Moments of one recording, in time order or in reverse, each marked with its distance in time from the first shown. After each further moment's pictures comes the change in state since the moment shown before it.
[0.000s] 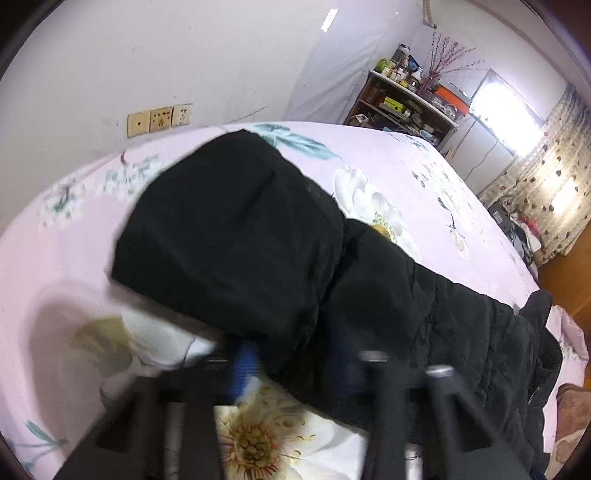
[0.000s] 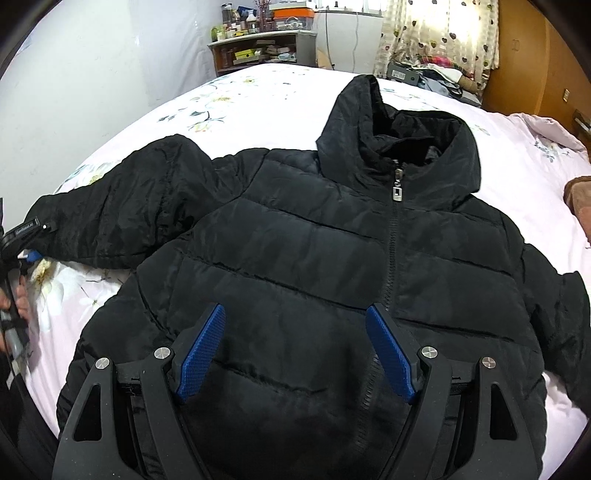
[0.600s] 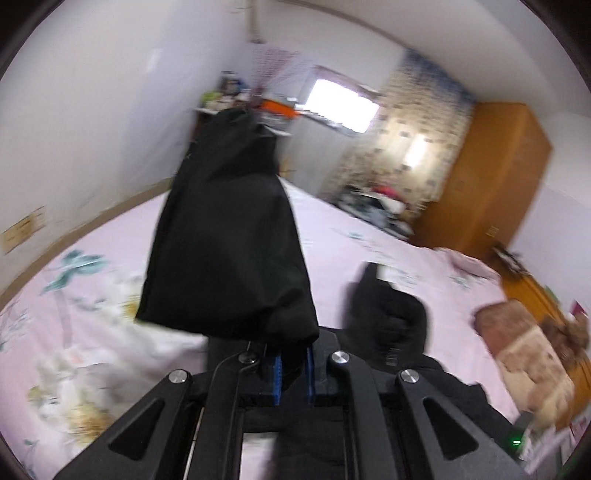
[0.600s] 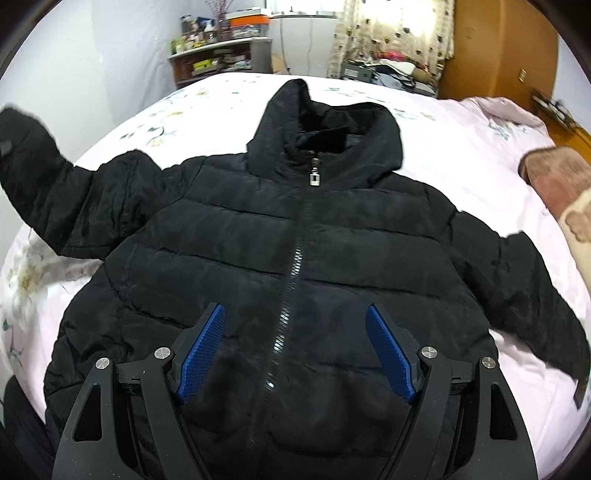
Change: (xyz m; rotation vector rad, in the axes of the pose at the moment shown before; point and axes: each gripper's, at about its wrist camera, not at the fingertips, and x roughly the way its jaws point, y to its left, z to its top) left arm -0.159 -0.172 0.007 0.386 -0.092 -0.499; right arm -0.056 -0.059 -0.030 0.106 -0.022 -0.103
